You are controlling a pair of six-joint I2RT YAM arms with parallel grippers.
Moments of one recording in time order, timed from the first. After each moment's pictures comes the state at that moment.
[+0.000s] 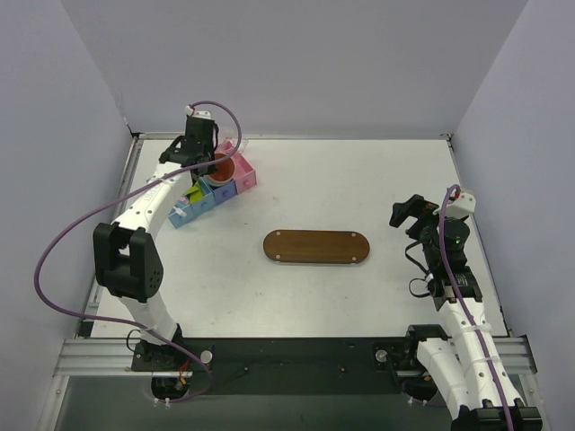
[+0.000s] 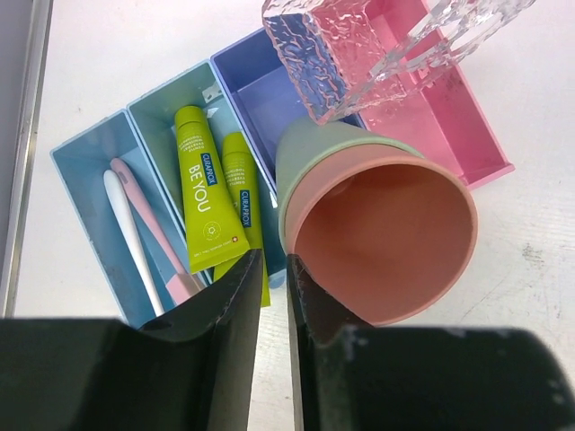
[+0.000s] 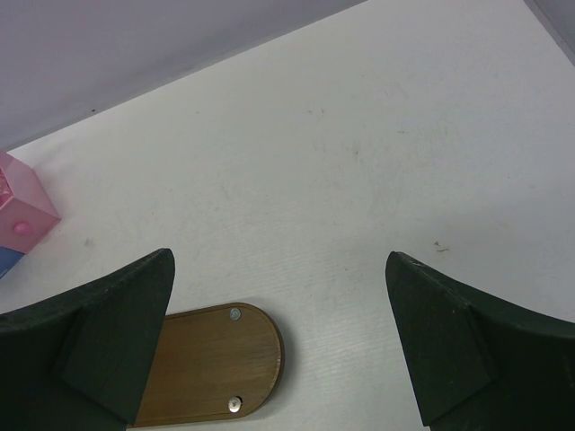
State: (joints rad) left arm -0.26 1.77 1.59 -0.56 -0.39 -0.21; right arm 0.02 0.69 0.51 -0.04 0.08 0.37
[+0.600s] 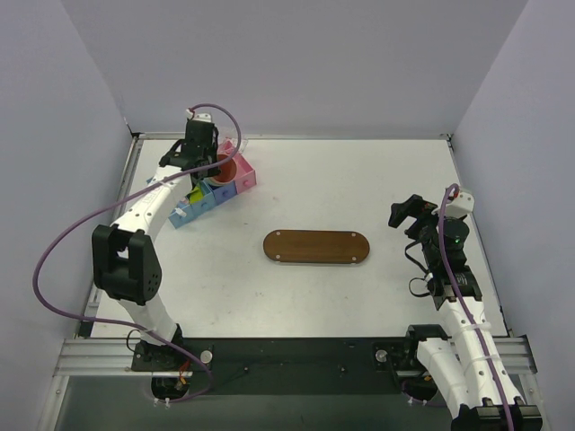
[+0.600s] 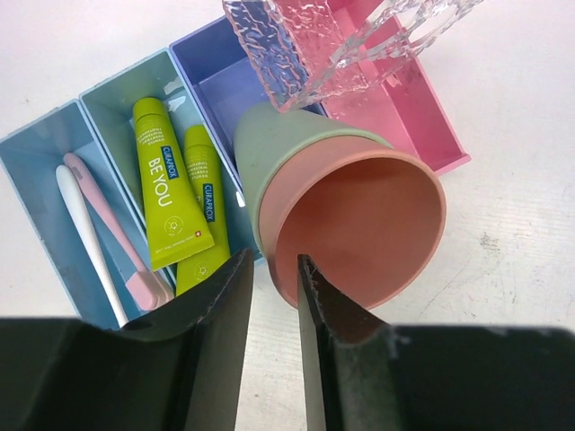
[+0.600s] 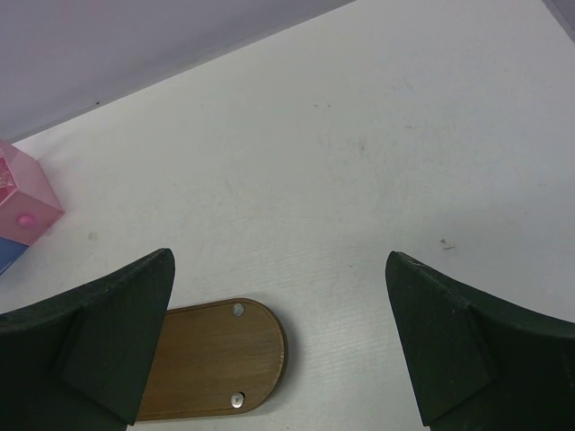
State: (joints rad) left arm -0.26 1.74 1.54 -0.51 -0.32 -0.26; right arm 0.02 0.70 0.51 -0.04 0.06 0.37
